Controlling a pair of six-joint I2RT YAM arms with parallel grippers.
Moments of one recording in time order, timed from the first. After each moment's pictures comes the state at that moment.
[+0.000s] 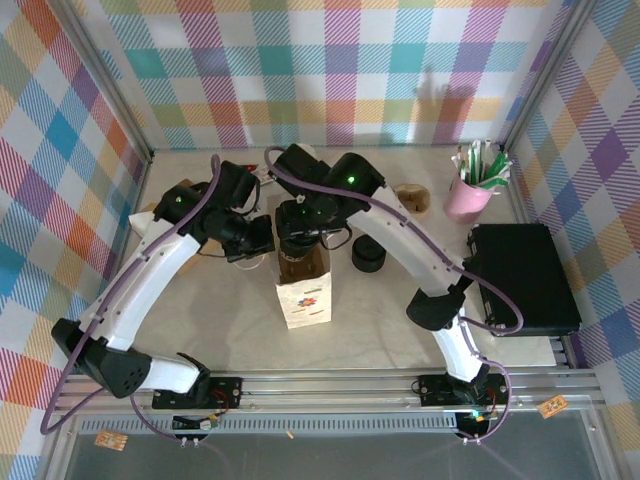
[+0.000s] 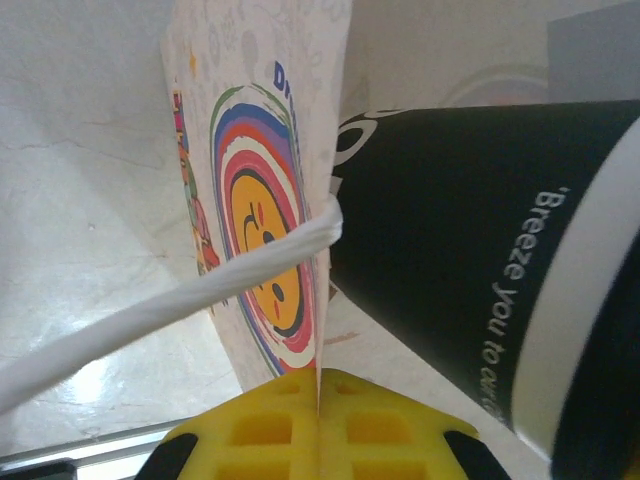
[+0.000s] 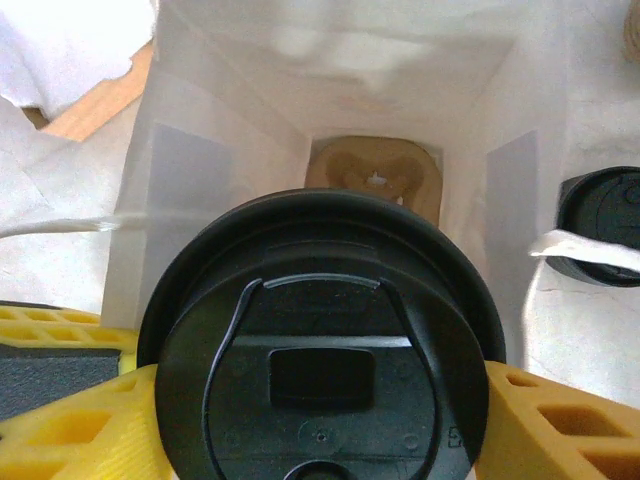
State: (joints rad) left arm -0.53 1.35 1.54 -1.31 0.22 -0.72; right arm 1.02 2.09 2.64 -1.65 0.16 0.69
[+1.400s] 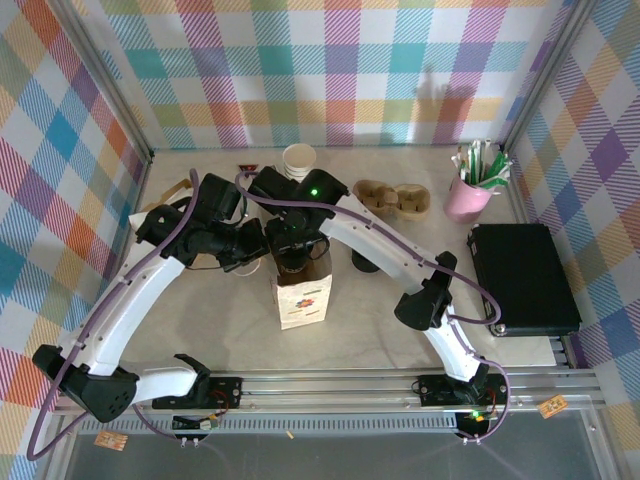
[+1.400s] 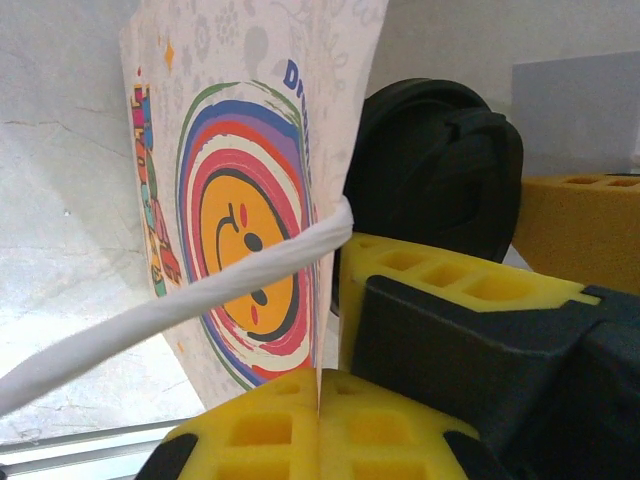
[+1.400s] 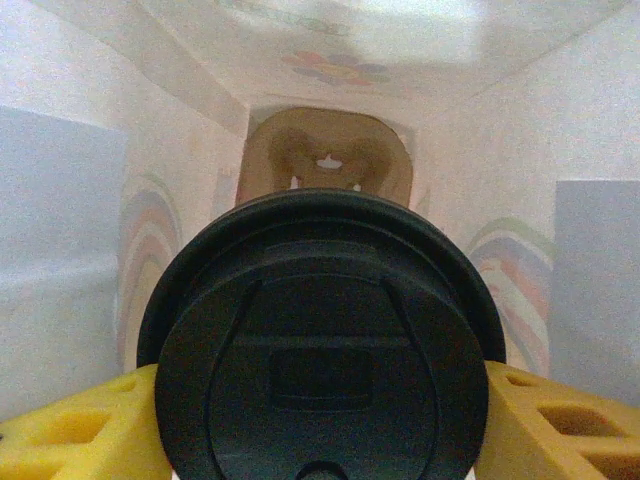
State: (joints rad) left arm -0.52 1.22 1.44 -1.22 0.22 -0.87; right arm 1.04 2.17 2.52 -1.57 0.19 0.60
